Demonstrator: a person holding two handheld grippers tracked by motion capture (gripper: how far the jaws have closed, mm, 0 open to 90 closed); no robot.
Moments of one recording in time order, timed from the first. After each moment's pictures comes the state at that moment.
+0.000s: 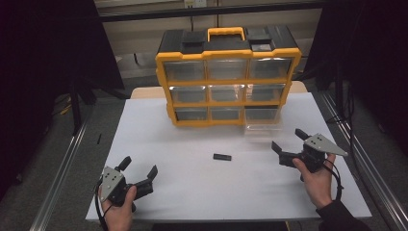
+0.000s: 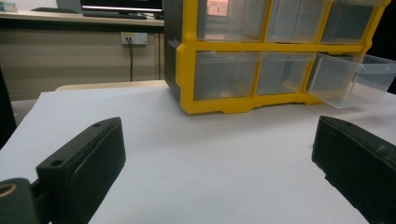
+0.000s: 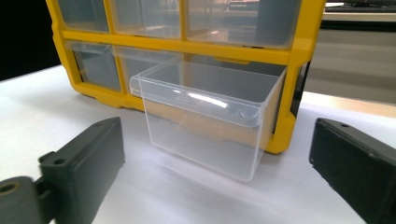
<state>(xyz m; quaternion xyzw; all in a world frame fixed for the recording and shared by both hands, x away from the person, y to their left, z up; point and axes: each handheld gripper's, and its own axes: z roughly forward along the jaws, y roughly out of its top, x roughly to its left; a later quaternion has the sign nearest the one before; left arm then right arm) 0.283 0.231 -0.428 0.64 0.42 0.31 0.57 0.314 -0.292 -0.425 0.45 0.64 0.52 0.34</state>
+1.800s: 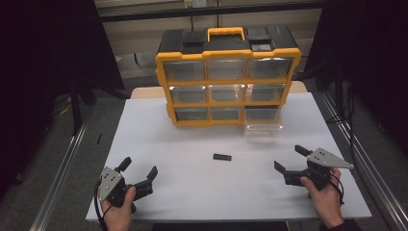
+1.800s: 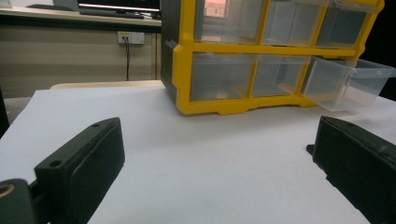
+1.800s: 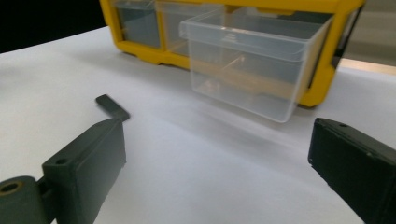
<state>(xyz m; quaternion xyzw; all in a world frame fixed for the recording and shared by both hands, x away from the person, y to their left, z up) 0.281 0.230 -0.427 0.64 0.42 0.30 0.57 0.278 -0.297 -0.435 0.42 0.69 0.51 0.28</state>
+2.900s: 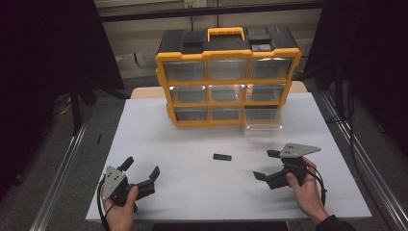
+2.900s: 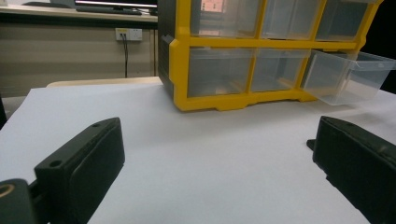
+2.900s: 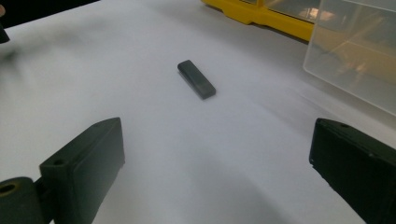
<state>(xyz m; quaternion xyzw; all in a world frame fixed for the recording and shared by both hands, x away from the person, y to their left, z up) 0.284 0.227 -0.429 0.64 0.42 0.30 0.57 0.306 -0.252 -0.432 0.35 0.79 0.49 0.13</state>
